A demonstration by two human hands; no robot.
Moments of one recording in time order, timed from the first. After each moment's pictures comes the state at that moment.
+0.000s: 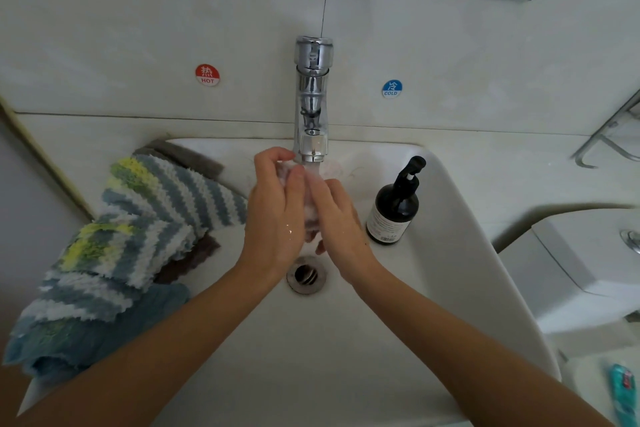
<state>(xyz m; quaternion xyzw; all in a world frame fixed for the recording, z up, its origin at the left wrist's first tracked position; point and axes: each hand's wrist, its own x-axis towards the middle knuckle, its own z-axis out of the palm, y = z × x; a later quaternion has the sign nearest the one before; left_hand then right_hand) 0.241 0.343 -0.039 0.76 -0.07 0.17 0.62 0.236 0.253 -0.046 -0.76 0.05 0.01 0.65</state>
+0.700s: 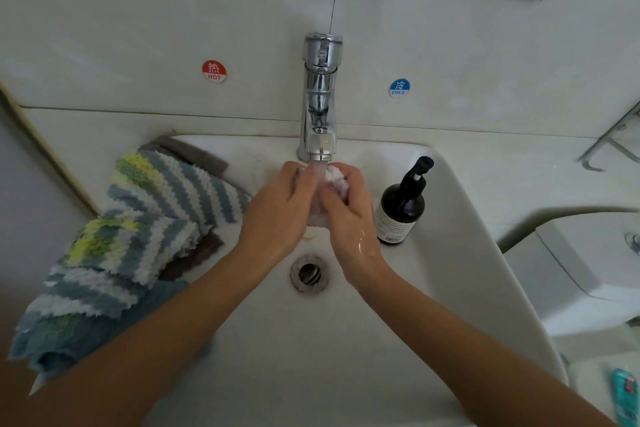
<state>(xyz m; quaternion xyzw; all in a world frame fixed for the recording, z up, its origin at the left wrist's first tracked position) 0.258 0.355 -0.046 0.84 -0.05 0.05 0.53 0.237 0.256 -0.053 -0.71 -0.01 -0.10 0.70</state>
